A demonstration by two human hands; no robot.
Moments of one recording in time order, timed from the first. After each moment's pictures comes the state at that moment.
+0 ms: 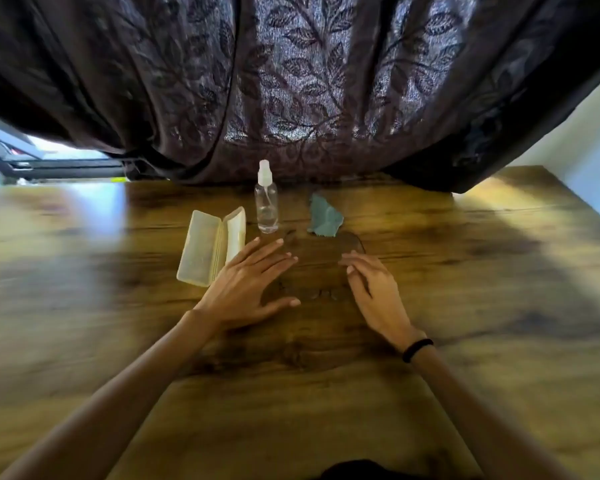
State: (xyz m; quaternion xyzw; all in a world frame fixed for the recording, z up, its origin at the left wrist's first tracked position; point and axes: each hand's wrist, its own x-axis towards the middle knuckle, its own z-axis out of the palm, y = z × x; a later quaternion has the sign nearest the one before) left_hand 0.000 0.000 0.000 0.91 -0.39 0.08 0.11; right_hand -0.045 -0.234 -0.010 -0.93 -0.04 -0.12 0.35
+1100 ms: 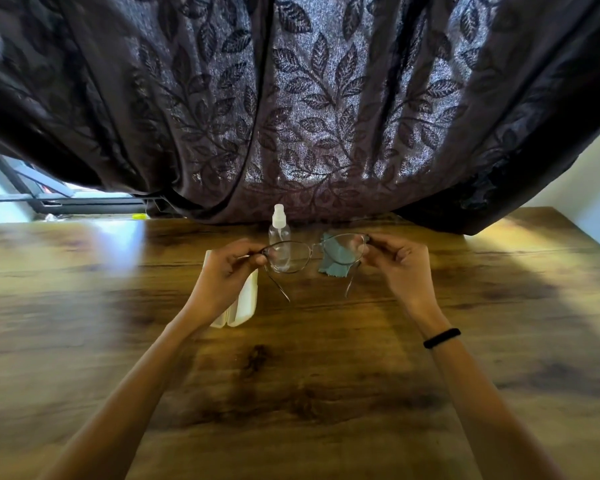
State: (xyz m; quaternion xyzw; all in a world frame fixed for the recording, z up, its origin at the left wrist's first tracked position) left_hand 0.026 0.014 0.066 0.80 -0.25 0.13 0.54; right_hand 0.006 -0.237 0.066 -0.74 -0.09 -0.19 0.64
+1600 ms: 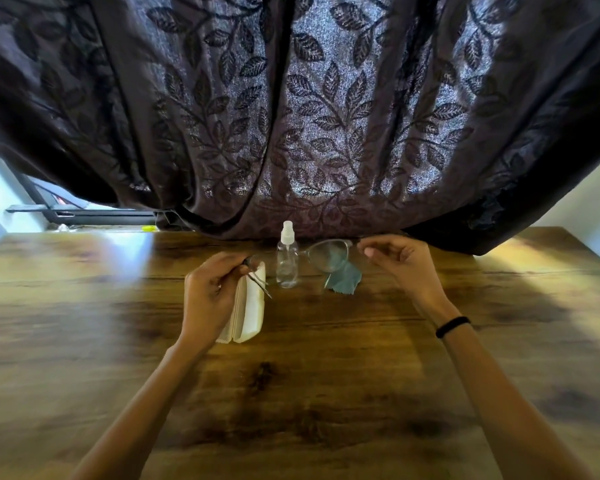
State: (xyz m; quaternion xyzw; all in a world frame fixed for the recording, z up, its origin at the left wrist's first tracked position) left_hand 0.019 0.029 0.060 0.79 -0.19 0.31 0.50; right_hand 0.036 -0.251 0.078 -0.78 -0.10 -0.13 0.60
